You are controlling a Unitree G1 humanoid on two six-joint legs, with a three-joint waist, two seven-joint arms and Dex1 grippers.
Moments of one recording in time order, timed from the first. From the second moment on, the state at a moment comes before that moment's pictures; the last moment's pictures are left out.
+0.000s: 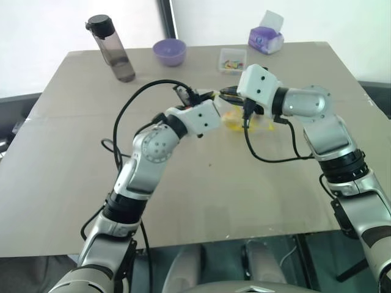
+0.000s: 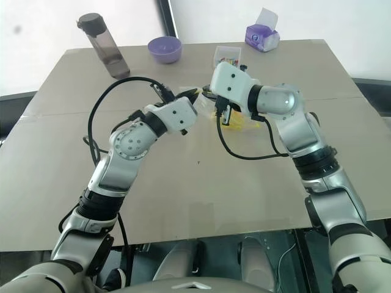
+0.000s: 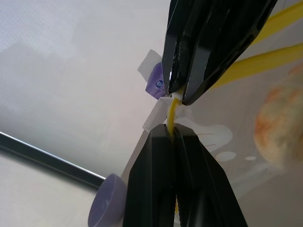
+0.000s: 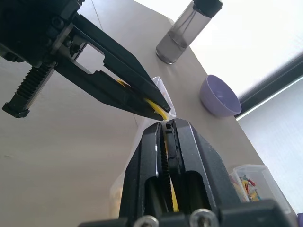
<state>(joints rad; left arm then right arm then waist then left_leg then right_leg) -0.58 0.42 -0.21 -0.16 0.43 0.08 -0.44 -0.93 -0.47 0.30 0.07 -0.12 0.11 0.87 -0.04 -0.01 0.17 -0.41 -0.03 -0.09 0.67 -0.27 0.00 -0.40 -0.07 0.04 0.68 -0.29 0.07</state>
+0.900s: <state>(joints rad) -0.57 0.45 -0.21 -0.14 0.52 0.28 -0.41 -0.87 -0.58 0.30 0.01 -0.15 0.21 0.89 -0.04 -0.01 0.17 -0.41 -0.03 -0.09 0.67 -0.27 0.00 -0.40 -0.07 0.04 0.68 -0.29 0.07</state>
